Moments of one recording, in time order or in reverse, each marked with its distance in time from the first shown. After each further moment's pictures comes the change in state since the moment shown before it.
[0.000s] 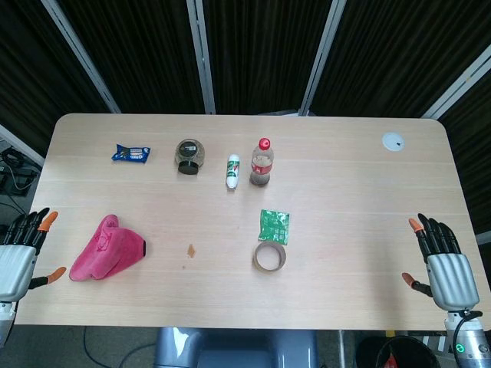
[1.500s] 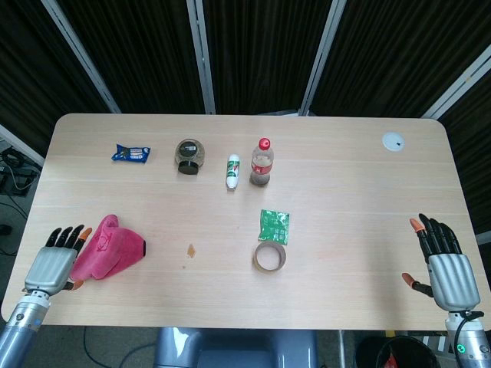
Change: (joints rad) left arm -0.141 -0.056 0.009 -0.096 -0.325 -0.360 0.451; right arm -0.001 0.004 0.002 -0.006 0.003 -0.002 0.020
